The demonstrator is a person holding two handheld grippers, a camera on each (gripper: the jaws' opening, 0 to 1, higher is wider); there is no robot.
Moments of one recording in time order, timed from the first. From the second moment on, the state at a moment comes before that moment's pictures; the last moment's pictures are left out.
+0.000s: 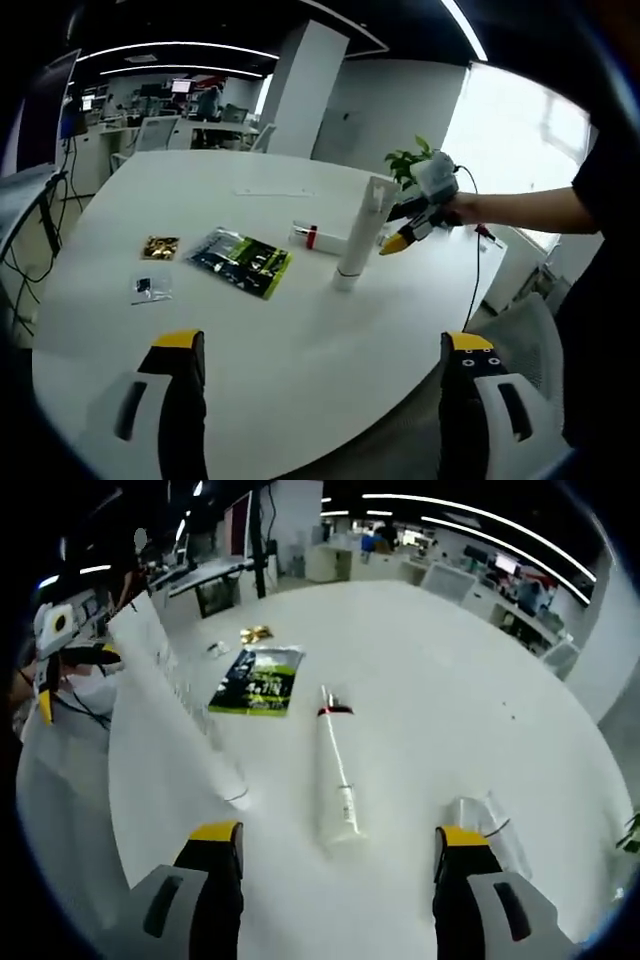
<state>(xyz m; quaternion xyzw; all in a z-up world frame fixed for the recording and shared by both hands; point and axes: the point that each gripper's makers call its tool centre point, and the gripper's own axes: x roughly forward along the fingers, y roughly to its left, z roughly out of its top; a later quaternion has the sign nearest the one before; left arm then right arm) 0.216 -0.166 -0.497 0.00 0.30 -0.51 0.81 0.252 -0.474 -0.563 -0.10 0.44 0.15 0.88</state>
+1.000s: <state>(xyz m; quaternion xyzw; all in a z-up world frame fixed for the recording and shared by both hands) 0.214 -0.165 -0.514 0.02 0.33 -0.51 0.80 0.297 -0.454 -0.602 -0.06 0.46 0.21 0.86</state>
